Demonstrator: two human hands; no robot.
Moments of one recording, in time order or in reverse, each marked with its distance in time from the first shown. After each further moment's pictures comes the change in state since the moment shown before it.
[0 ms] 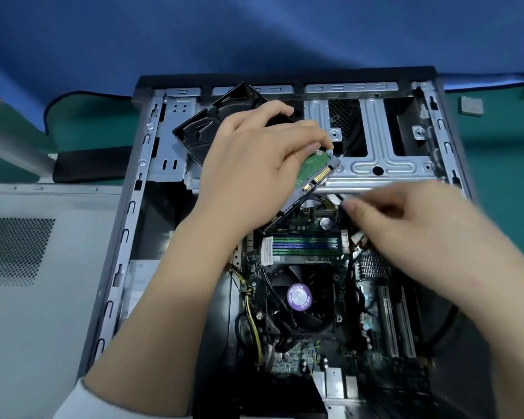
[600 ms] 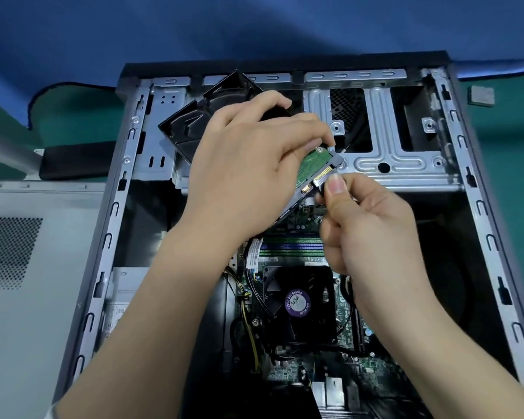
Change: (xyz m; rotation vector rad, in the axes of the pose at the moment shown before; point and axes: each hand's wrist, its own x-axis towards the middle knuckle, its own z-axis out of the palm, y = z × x) left_hand -0.002 0.006 -0.001 0.015 0.059 0.000; right_hand 0.002 -0.035 0.044 1.310 0.009 0.134
